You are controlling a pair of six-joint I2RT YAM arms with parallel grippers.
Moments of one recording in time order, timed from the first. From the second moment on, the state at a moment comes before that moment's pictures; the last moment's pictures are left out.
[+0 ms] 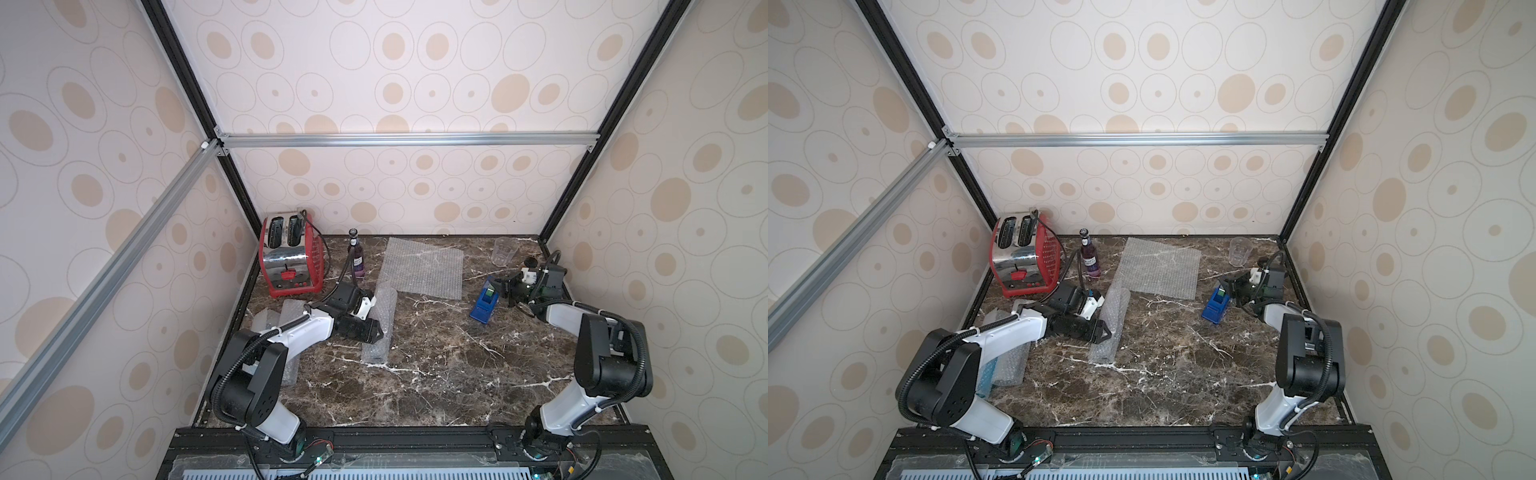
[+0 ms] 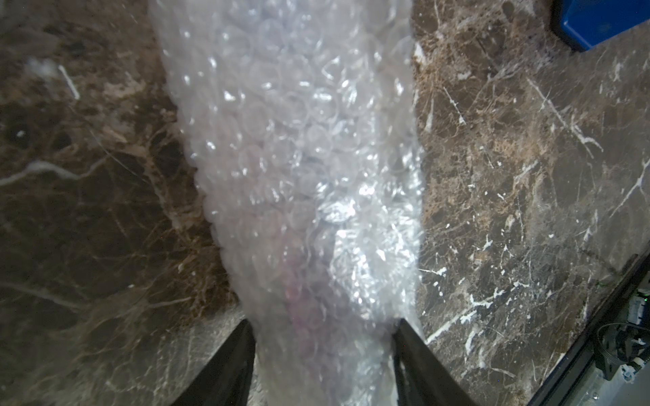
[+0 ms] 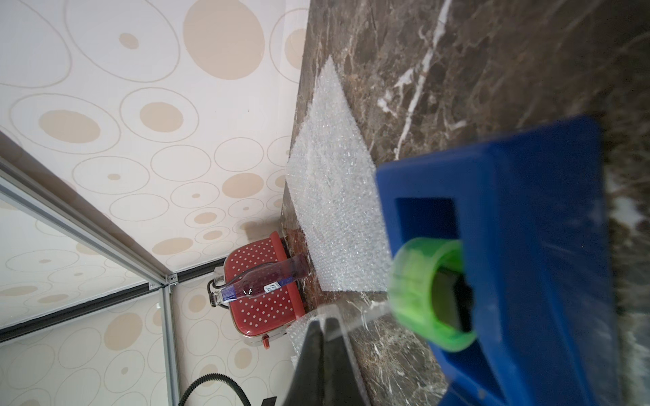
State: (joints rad) left arm -0.41 1.56 0.86 -0.42 0.34 -0.17; right arm -0.18 1.67 0.88 0.22 -0.73 1.18
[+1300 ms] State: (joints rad) left arm -0.41 1.56 0.86 -0.42 0.34 -0.17; right arm -0.18 1.60 0.86 0.18 -0.76 1.23
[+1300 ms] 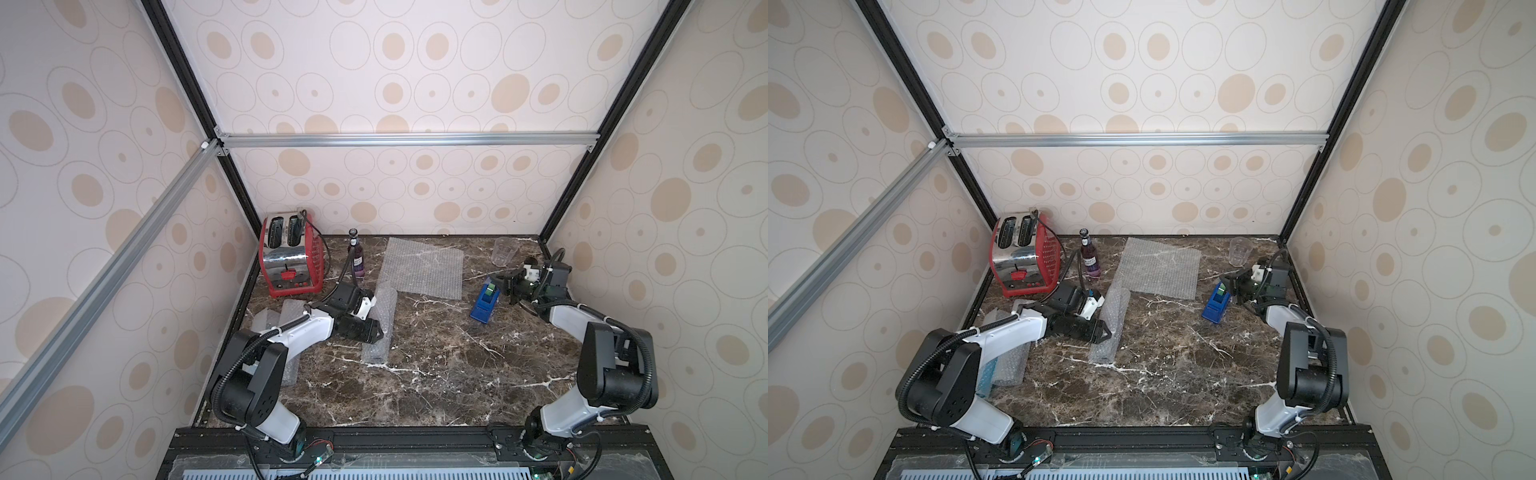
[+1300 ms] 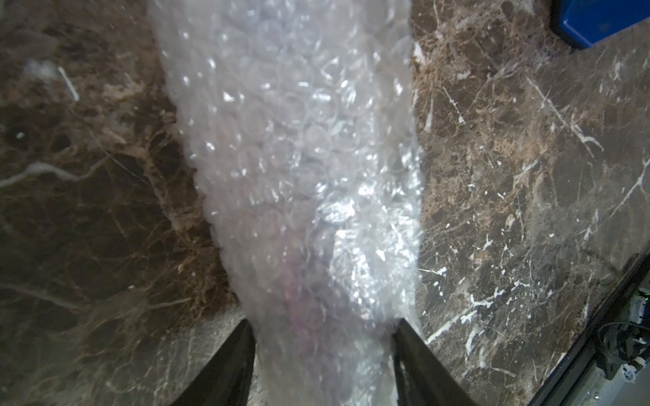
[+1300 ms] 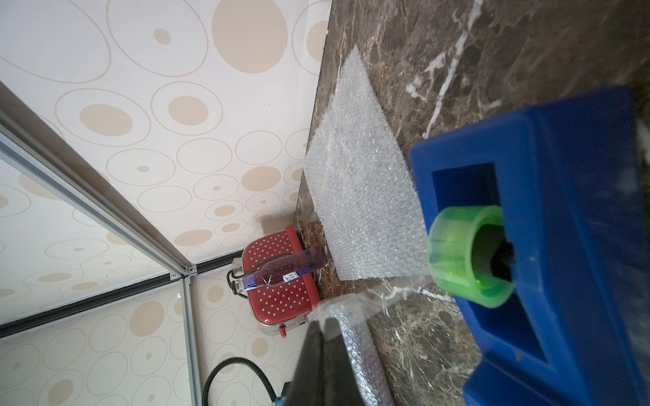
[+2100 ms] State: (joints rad) left arm -0.42 1.56 0.86 -0.41 0.34 -0.17; right arm -0.11 1.41 0.59 0.15 -0.74 1.15
